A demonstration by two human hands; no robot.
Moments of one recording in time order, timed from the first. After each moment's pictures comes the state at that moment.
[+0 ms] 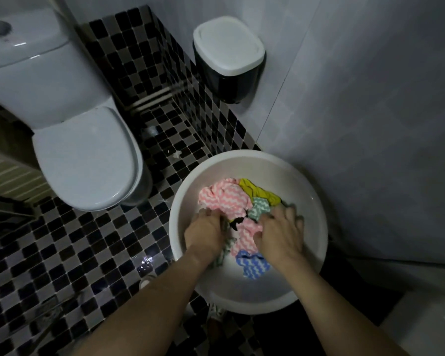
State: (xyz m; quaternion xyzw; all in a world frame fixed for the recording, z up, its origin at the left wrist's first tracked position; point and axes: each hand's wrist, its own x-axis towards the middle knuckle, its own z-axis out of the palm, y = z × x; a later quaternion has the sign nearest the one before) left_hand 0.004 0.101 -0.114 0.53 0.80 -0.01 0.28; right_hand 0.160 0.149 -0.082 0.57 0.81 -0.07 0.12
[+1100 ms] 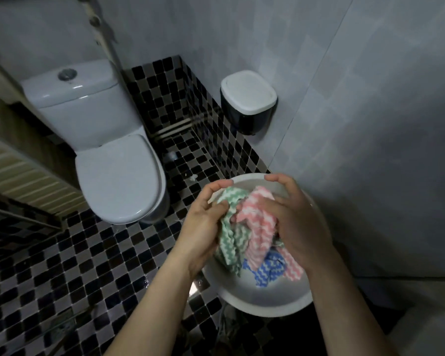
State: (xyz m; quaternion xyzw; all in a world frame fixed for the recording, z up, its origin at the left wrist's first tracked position) left_hand -0.031 0.071 0.073 0.15 0.50 0.60 0.61; right_hand 0.115 0.139 0.106 0.50 0.58 -0.60 -0.24
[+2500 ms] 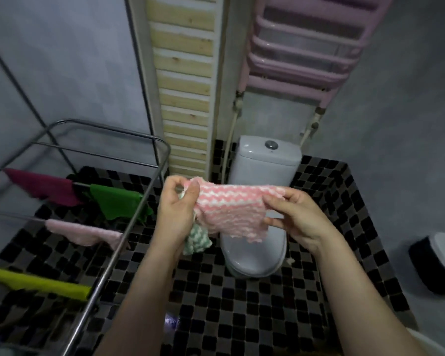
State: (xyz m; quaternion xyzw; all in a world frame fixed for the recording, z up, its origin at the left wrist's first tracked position) left_hand -0.398 -0.186 0.167 0.06 0.66 0.75 0.08; right_hand -0.301 0.012 0.195 0.22 0.61 -0.76 -0.03
